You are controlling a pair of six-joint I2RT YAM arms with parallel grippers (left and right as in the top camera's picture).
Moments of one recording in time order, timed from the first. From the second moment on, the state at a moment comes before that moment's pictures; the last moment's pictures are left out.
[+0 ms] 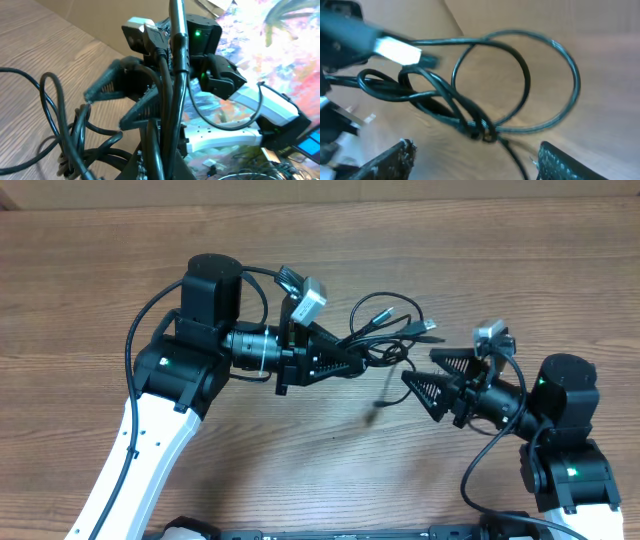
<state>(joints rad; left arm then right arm) -0.34 1.30 1.27 -0.55 1.30 -0.05 0.06 0.78 0.72 -0.34 -0.82 0.13</state>
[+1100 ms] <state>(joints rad) -0.47 1.30 1.27 -0.51 1.36 0.08 0.06 0.91 0.72 -0.27 -0.67 0.09</state>
